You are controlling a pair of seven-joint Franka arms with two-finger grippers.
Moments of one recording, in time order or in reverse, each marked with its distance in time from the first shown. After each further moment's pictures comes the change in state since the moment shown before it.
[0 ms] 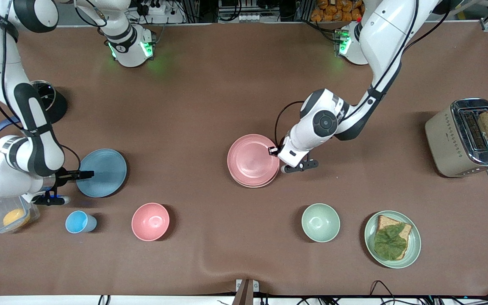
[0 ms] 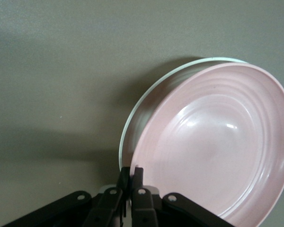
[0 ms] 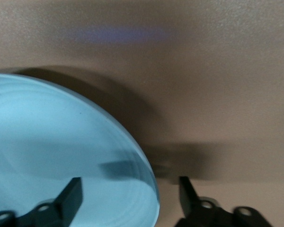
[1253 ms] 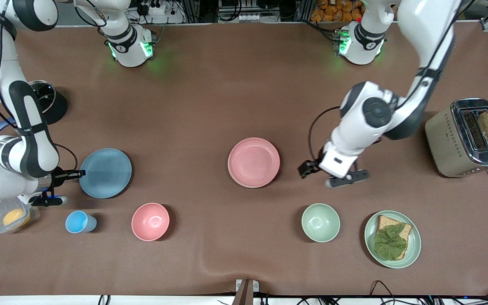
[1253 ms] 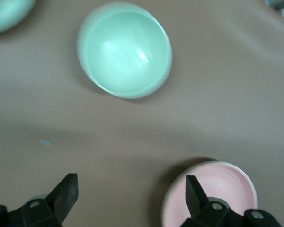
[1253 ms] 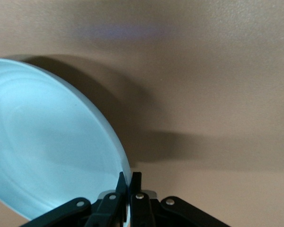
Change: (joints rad) left arm 0.188 -0.226 0.009 0.071 0.181 -0.148 0.001; right arm -0.003 -0.010 0.011 0.059 0.009 -0.099 -0.052
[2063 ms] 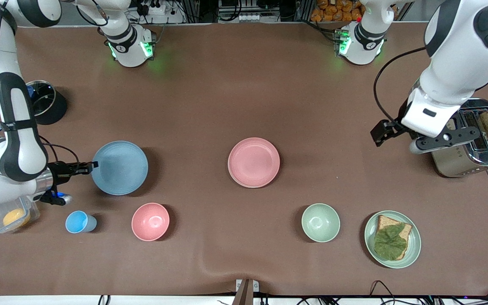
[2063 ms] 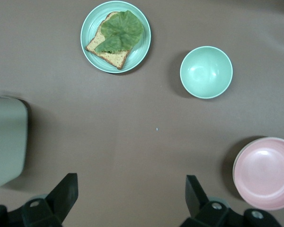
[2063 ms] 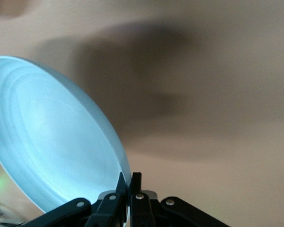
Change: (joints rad) left arm 0.127 -0.266 0.003 0.204 0.008 -0.579 0.246; right arm 0.060 -0.031 0.015 0.095 0.238 -0.301 0.189
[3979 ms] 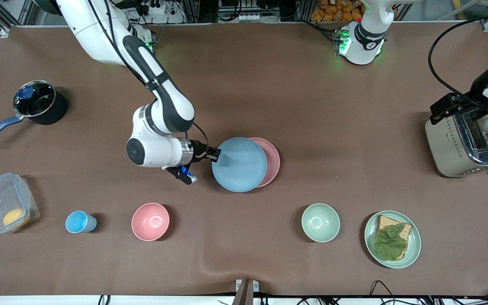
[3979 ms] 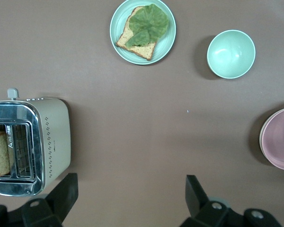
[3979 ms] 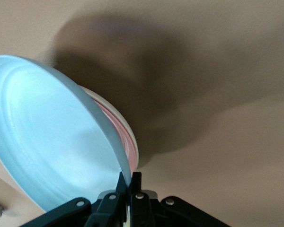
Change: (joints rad) left arm -0.164 -0.046 0.367 0.118 -0.091 -0.202 0.323; right arm 0.653 -0.105 0.005 -0.272 0.429 0.626 0.678
